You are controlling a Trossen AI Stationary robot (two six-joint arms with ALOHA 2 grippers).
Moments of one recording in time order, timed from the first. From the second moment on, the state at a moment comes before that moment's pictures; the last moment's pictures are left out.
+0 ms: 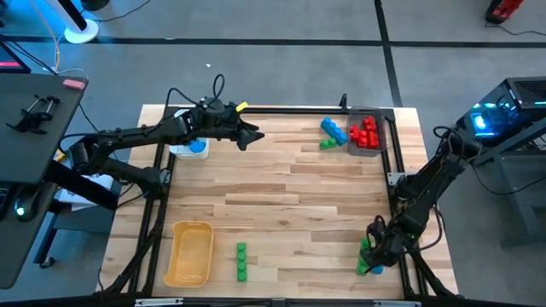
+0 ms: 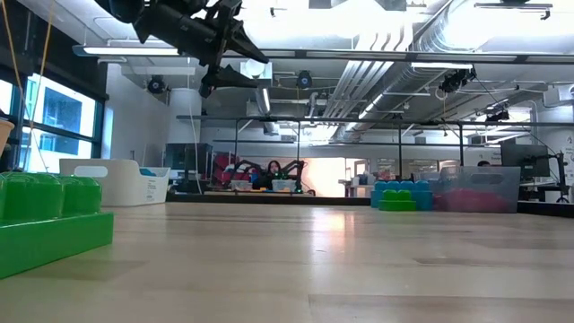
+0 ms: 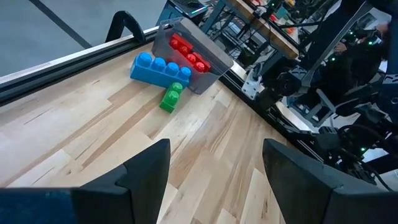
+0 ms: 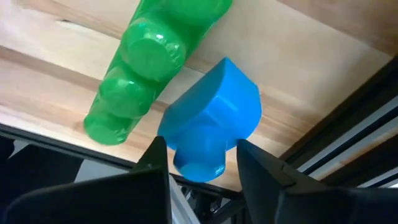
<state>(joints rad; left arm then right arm) 0.42 1.28 0.91 -0.03 0.20 -0.49 0.96 1.30 0.66 -0.56 -0.29 2.19</state>
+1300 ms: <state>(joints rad) 0.50 1.29 0.91 0.48 0.55 -0.67 0.79 1.20 1.05 -0.74 0.41 1.74</state>
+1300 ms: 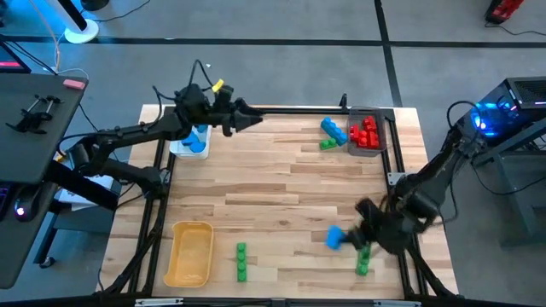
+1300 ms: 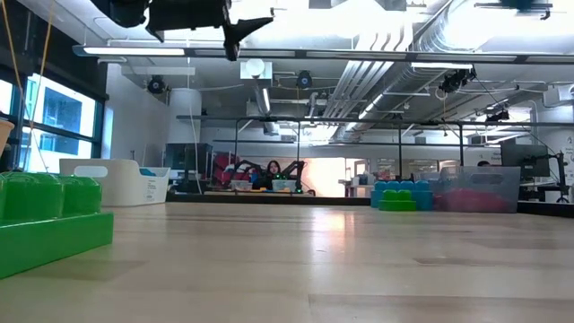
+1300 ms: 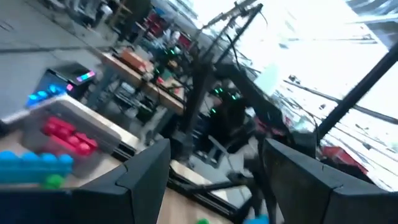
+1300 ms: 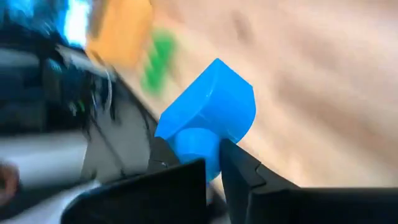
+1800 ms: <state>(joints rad) 0.28 1.41 0.91 0.66 0.55 -1.05 0.18 1.20 1.22 -0.46 0.33 0.60</state>
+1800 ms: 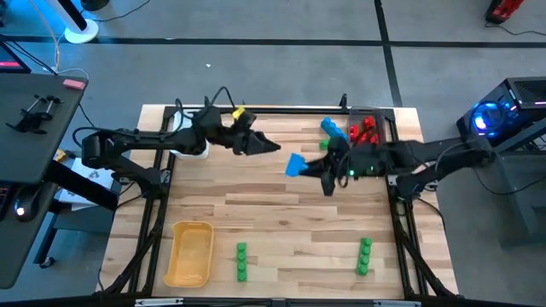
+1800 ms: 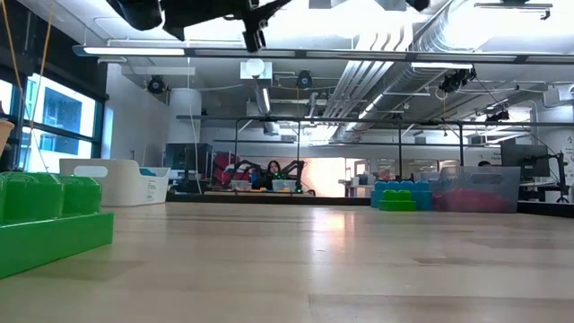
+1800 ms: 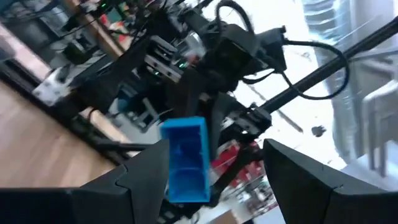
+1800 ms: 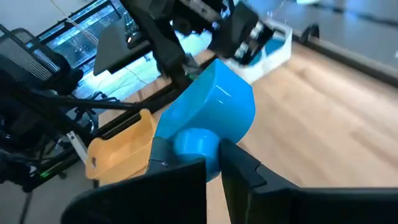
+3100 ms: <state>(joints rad) 0.21 1.41 0.94 0.68 0.45 -1.12 0.04 1.28 1.26 -0.26 0.07 0.35</state>
